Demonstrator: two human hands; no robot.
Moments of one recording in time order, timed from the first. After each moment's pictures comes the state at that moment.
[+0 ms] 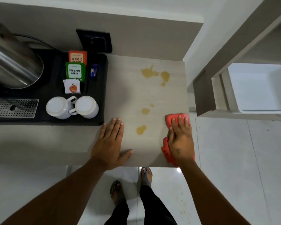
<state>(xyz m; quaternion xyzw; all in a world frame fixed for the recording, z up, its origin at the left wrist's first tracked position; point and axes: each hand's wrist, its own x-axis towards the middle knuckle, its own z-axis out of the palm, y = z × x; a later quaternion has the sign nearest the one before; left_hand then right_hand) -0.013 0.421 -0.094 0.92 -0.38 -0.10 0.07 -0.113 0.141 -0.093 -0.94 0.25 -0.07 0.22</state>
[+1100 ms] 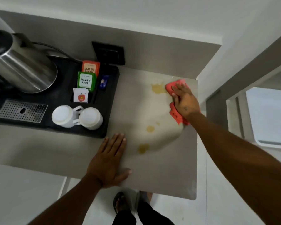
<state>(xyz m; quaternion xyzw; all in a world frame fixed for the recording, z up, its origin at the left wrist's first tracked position) -0.013 0.420 -0.093 0.92 -0.37 -0.11 0.08 0.110 0.033 -0.083 -0.97 0.09 -0.04 0.22</state>
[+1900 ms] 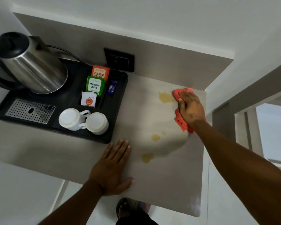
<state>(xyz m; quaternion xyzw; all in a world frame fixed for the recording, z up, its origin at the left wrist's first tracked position) -0.013 0.422 -0.097 0.92 -0.38 -0.11 0.09 0.123 0.035 -0.077 -0.97 0.07 -0.06 0.21</state>
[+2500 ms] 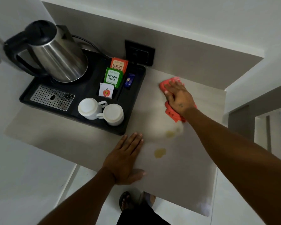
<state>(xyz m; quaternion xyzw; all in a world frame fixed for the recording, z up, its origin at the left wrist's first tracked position) -0.012 0.420 -0.086 0.92 -0.37 -0.13 0.09 0.174 0.119 -0.080 -0.97 -0.08 -0.02 0.24</state>
